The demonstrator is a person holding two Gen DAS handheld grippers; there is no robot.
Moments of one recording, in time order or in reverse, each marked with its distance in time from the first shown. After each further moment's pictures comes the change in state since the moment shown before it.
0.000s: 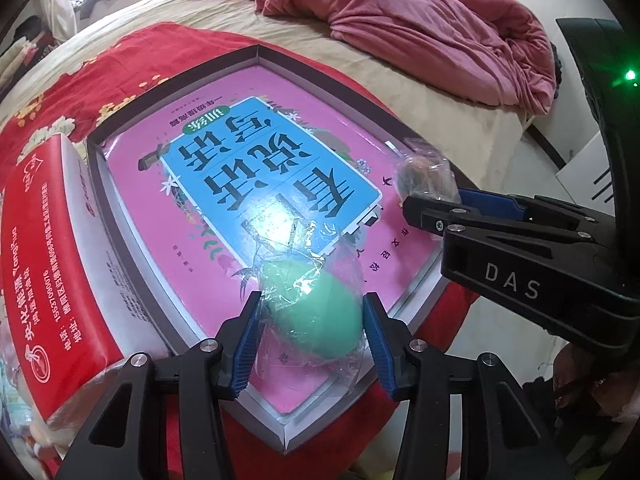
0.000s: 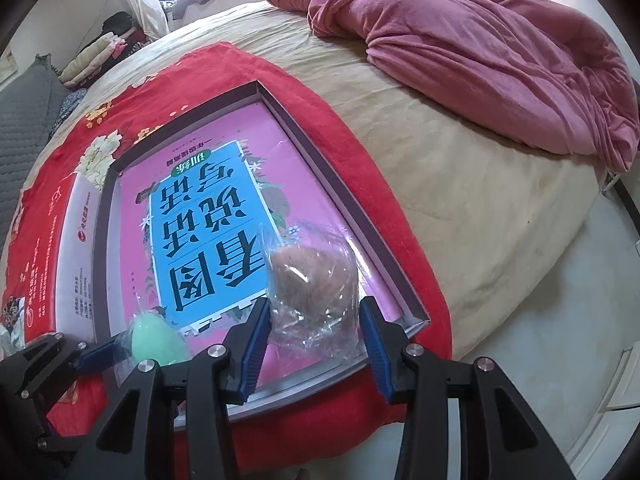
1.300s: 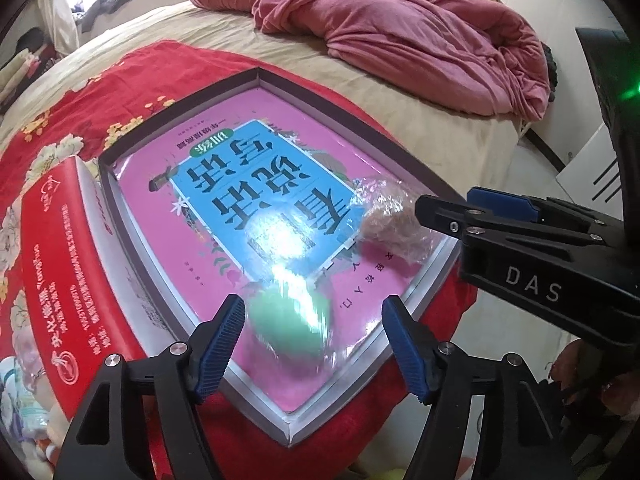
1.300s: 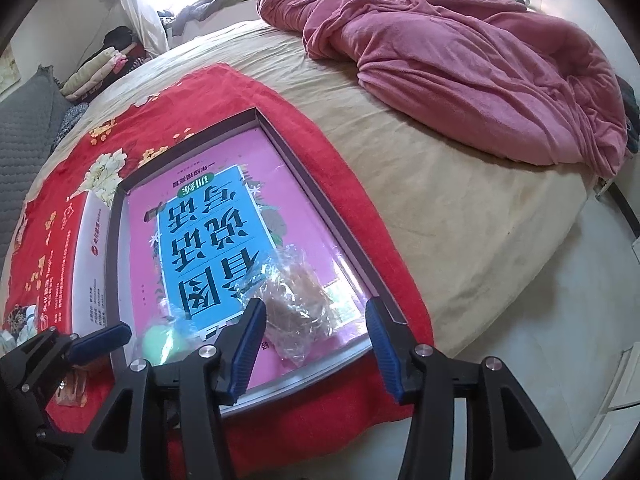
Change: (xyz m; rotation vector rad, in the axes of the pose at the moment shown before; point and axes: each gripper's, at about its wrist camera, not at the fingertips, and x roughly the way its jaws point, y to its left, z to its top) left arm -0.020 -0.001 0.002 0.019 -0.053 0.009; right arm -0.026 -0.004 0.000 0.012 -0.069 -0.008
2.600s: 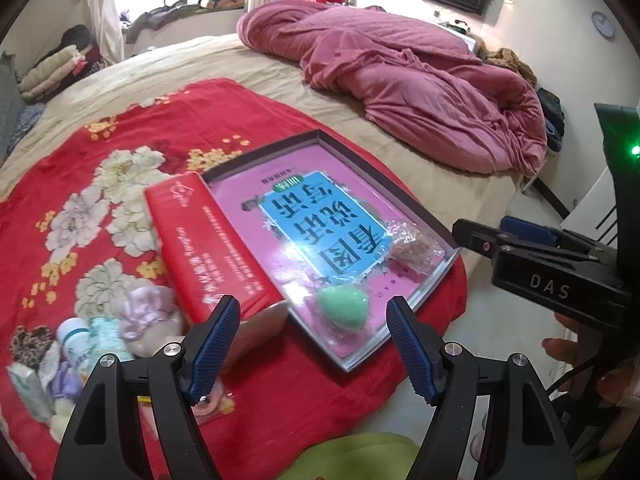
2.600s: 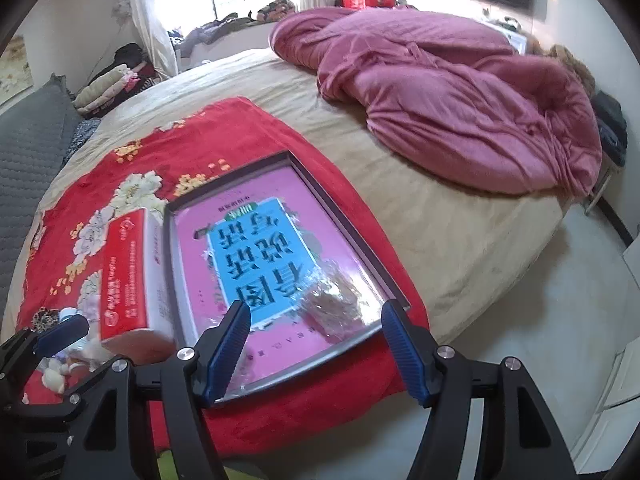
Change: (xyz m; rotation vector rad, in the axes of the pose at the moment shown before) left arm -0.119 0.046 -0.036 -0.094 -0.171 0.043; right arm -0.087 0.041 -0.008 -0.022 -0.108 -0.016
